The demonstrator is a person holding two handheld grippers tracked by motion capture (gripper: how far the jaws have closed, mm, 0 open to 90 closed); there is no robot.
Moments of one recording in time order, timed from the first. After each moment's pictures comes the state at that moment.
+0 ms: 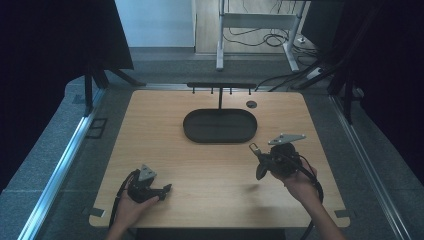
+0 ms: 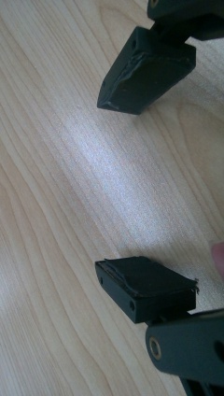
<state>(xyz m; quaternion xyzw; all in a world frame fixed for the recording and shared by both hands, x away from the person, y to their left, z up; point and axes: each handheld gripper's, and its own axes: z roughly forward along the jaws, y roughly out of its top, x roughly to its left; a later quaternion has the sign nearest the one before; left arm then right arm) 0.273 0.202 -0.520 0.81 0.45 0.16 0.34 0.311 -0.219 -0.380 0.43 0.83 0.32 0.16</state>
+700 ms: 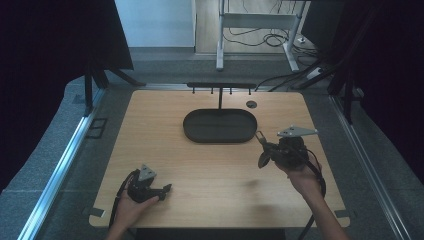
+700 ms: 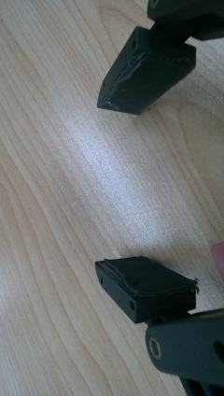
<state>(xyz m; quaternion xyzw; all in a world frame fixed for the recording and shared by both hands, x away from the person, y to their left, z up) 0.273 0.202 -0.520 0.81 0.45 0.16 0.34 0.318 -0.232 -0.363 0.44 0.79 0.38 0.19</state>
